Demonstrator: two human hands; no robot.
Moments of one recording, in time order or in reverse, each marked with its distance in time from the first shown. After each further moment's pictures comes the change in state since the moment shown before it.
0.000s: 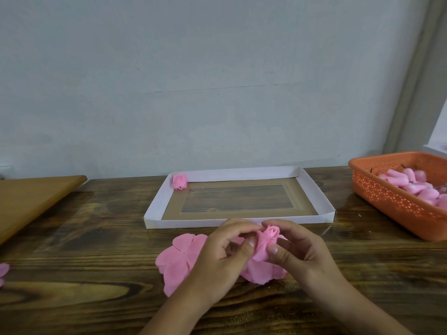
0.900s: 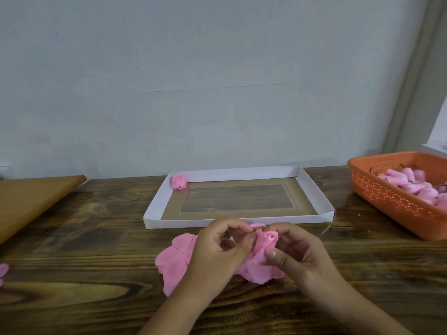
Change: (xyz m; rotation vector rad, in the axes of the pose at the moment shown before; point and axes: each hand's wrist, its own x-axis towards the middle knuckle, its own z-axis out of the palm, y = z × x) left_hand 0.001 -0.008 -0.001 -0.044 0.150 -0.069; right_hand -0.001 0.000 0.001 -0.030 -0.005 0.006
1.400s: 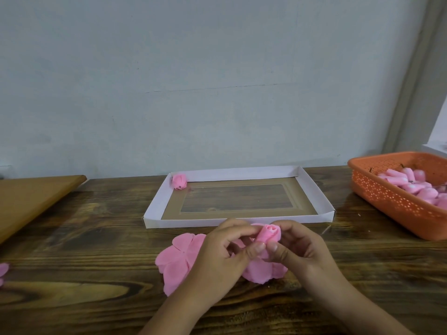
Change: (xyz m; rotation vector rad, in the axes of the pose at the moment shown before) left_hand 0.000 0.007 0.002 0.109 -0.171 0.064; right_hand 0.002 -0.003 0.000 -0.010 0.038 0.007
